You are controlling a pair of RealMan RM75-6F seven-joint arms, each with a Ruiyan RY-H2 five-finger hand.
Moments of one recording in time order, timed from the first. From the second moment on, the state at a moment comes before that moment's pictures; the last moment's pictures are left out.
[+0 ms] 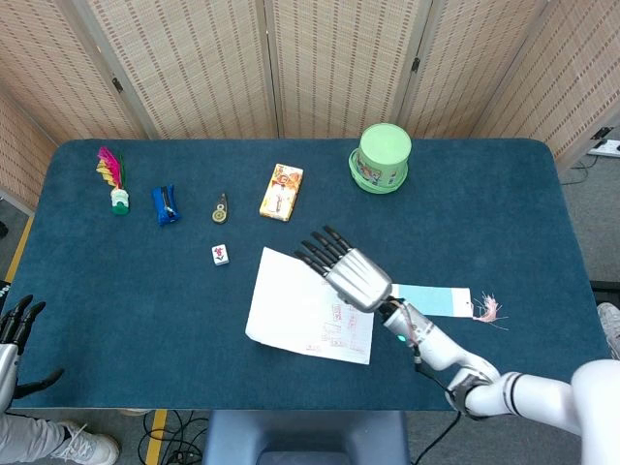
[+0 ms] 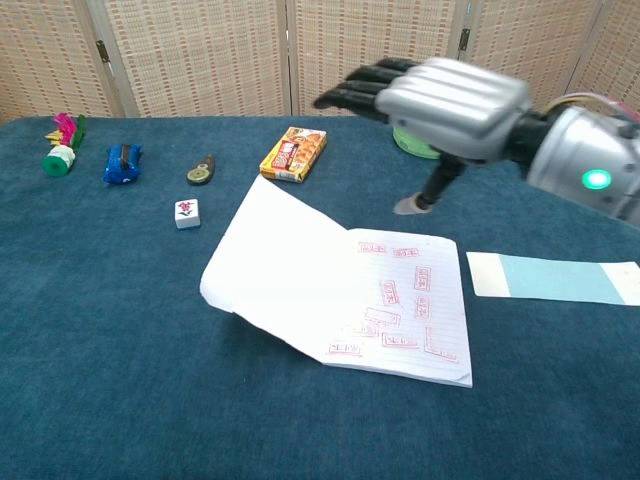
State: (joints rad) left arm -0.03 -1.08 -0.02 -1.60 1.52 1.52 0.02; right arm 0.78 -1.51 0.10 -1.39 -1.56 1.12 -0.37
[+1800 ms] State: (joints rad) left arm -0.05 -1.10 0.00 -1.62 1.52 1.49 0.05; right arm 0.58 -1.43 0.02 -1.33 -1.15 0.85 -0.35
